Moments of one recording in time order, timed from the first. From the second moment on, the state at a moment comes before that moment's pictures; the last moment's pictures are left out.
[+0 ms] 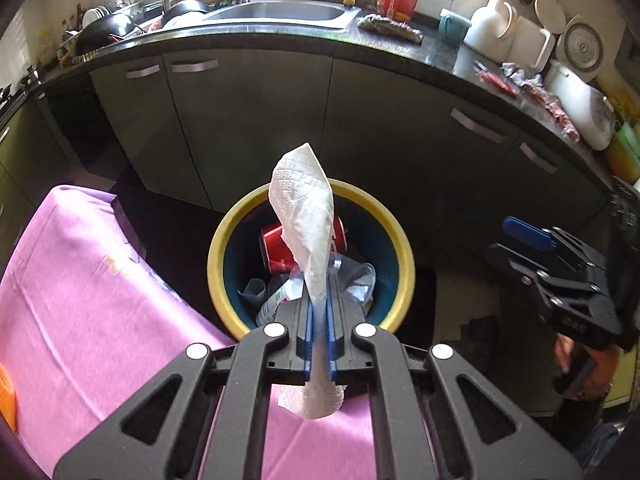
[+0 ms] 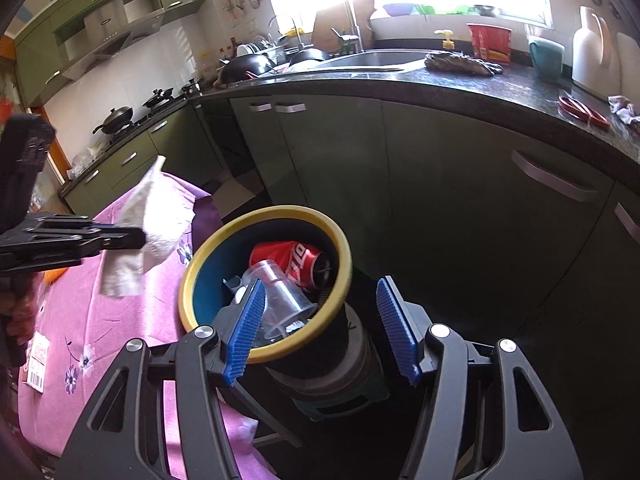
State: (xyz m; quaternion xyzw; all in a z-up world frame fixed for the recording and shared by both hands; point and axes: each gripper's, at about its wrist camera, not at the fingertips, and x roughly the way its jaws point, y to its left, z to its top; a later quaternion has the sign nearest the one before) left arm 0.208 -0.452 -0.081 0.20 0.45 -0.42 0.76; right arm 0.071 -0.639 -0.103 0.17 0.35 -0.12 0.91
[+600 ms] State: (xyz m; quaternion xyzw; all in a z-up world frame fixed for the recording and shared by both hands) left arm 0.192 -0.433 -0.064 0.19 0.43 -0.44 0.77; right arm 0.079 -0.633 -0.095 0.16 0.36 -0.12 0.91
